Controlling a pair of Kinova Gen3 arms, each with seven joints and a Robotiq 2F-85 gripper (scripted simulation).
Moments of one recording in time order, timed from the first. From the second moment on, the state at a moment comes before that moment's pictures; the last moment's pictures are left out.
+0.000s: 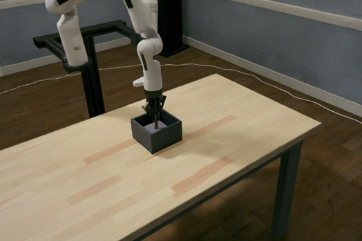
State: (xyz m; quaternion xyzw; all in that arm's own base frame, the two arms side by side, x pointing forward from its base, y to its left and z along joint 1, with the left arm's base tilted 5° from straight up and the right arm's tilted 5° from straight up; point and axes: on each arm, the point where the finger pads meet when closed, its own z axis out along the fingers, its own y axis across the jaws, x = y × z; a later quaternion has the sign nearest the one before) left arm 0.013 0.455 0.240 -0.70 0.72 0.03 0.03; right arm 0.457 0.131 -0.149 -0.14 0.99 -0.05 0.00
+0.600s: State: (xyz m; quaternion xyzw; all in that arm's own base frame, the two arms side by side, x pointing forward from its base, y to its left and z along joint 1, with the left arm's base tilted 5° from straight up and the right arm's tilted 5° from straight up) left arm 0.013 0.455 0.240 -0.70 0.72 0.03 0.03; right arm 0.457 0.130 -0.162 -0.14 0.99 -0.05 0.00
